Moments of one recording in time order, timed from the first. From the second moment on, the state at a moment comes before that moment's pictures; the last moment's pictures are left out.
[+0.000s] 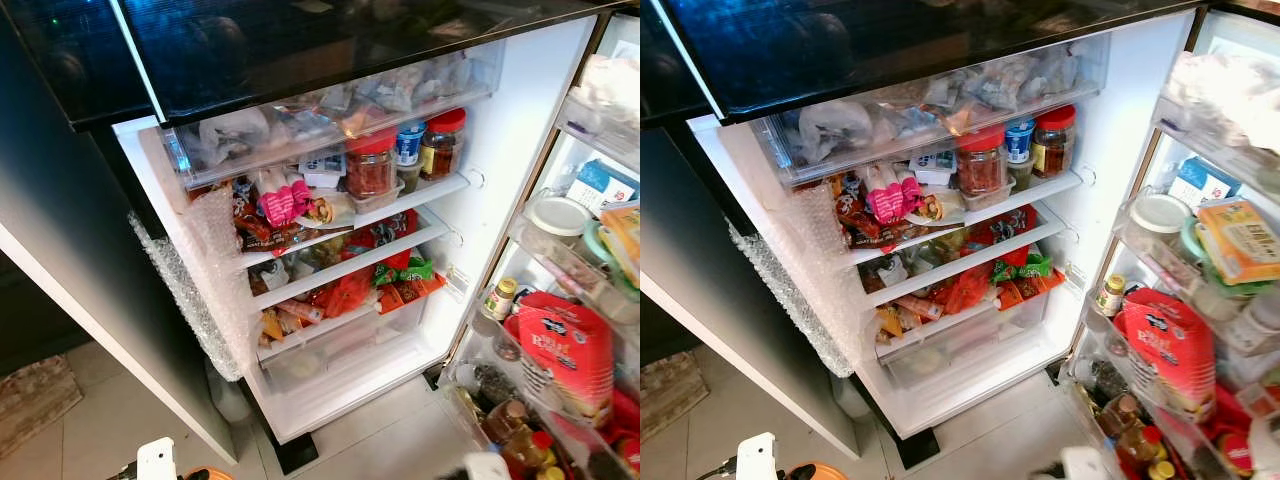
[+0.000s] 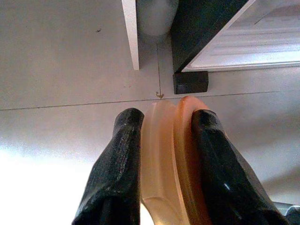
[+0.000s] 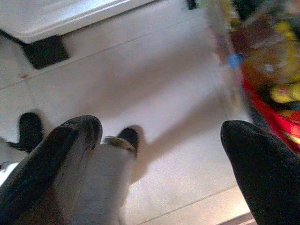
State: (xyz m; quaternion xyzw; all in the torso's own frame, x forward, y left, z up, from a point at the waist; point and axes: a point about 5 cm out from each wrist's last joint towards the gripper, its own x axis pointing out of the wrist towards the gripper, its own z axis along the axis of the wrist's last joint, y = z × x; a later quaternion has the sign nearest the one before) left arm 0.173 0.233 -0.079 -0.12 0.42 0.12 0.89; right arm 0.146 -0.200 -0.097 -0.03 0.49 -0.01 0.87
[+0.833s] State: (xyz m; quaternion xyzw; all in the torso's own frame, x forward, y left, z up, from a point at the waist) left arm 0.176 0.229 -0.078 -0.13 0.42 0.12 0.89; right arm 0.112 -0.228 -0.103 -0.04 0.53 -0.01 0.85
